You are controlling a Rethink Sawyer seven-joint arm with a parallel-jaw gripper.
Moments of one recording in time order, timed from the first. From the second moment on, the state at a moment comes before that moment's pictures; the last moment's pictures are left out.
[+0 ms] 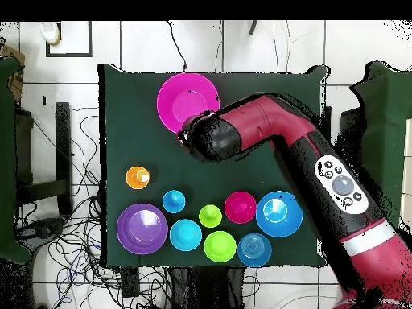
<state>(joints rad) -0.87 -0.57 1.11 1.62 -0.86 0.90 1.52</state>
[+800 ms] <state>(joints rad) -0.79 -0.58 0.99 1.45 -0.86 0.88 1.52</state>
